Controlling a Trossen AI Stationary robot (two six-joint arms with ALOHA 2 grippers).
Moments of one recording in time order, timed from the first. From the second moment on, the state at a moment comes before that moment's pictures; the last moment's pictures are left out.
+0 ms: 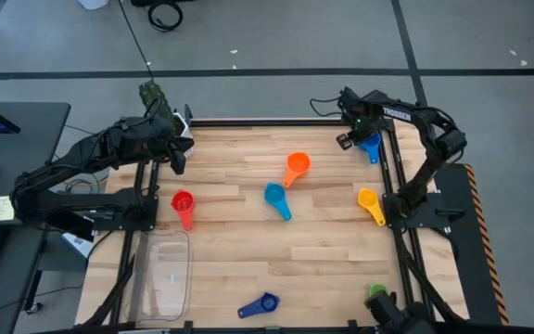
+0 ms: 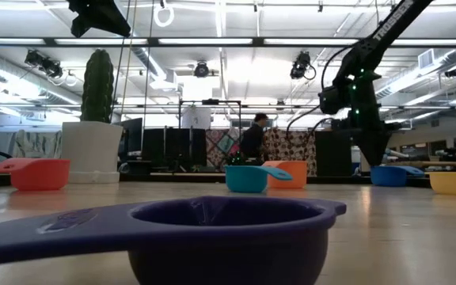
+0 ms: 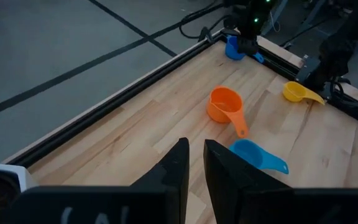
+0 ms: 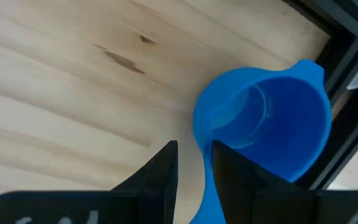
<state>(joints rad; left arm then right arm) 0.36 0.78 1.03 -0.74 -0.19 -0.33 -1.01 1.67 1.10 -1.00 0.18 0.14</state>
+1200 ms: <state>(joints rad) 0.36 0.78 1.03 -0.75 -0.27 -0.29 -0.71 1.79 1.46 -1.29 0.11 0.30</state>
